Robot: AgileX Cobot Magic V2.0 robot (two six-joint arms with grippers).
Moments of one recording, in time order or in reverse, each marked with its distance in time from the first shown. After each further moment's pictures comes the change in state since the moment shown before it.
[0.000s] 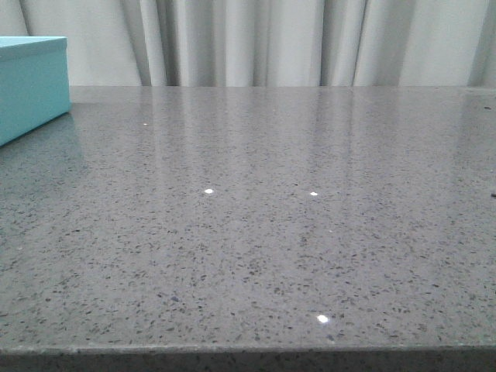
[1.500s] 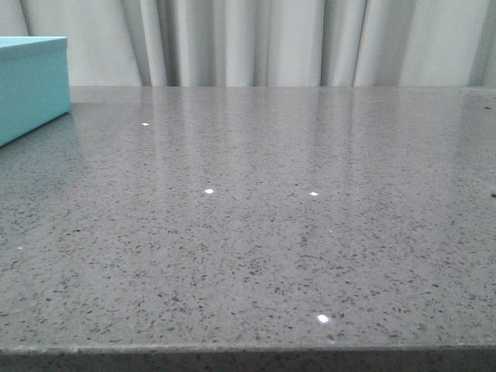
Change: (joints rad) left arm 0.000 -0.200 0.177 0.007 -0.067 -0.085; right arm 0.000 -0.002 0.012 -0.004 0.006 0.000
